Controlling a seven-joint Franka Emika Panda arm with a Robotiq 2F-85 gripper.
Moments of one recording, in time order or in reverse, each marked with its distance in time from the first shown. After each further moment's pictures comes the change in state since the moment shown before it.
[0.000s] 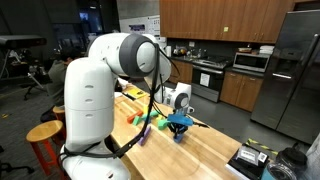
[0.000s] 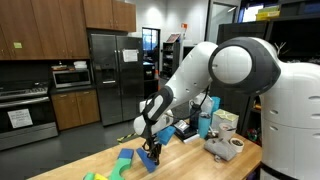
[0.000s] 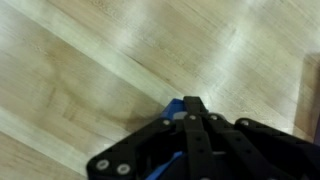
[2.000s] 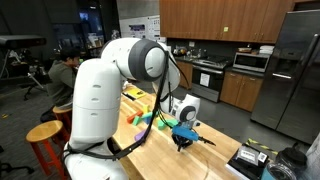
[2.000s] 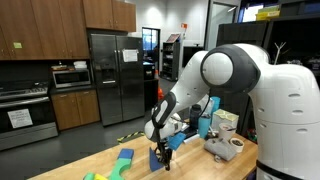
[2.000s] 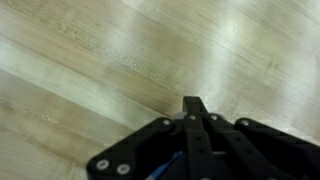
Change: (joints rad) arm -0.093 0.074 -0.020 -0.046 0.039 0.055 -0.035
